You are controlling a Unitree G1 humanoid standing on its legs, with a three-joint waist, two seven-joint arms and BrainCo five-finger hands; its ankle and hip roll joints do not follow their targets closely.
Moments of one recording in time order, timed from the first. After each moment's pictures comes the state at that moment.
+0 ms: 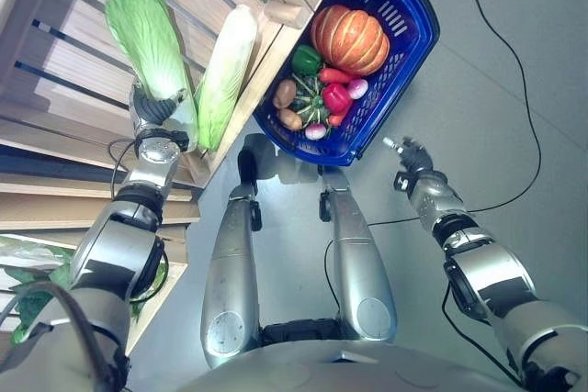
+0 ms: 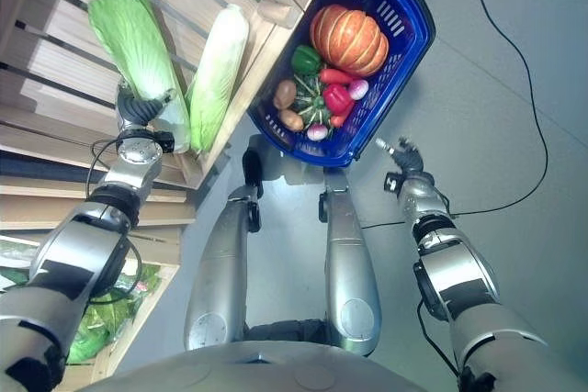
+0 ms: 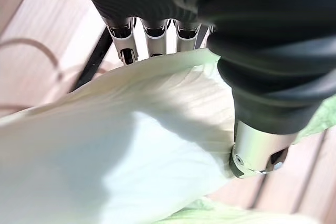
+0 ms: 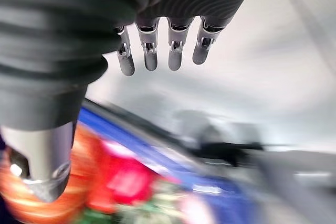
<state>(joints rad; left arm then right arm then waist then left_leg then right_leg) -0.75 0.49 -0.31 1.03 -0.28 -0.31 0.56 -0.66 -0.35 0.23 1.07 0.65 -0.20 -0.25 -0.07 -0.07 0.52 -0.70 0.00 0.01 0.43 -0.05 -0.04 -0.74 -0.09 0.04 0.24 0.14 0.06</state>
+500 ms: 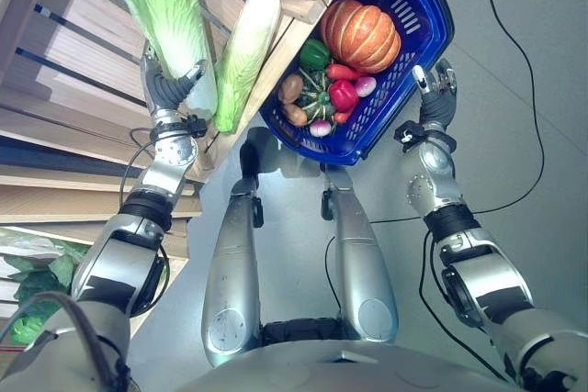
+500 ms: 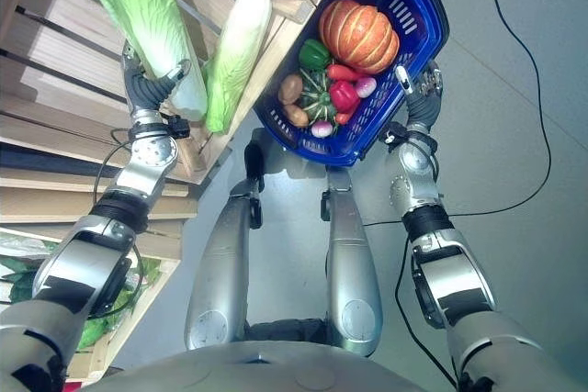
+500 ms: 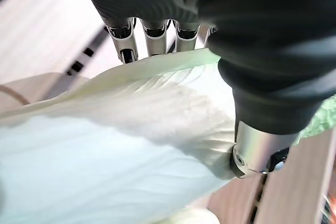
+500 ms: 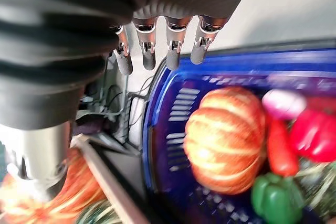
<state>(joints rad) -0.70 0.52 -0.32 0.75 -0.04 -0.43 0.64 -0.60 -0.33 0.19 0.61 0.69 -0.40 -0.36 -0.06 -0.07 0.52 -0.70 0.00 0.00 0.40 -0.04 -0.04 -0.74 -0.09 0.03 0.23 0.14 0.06</state>
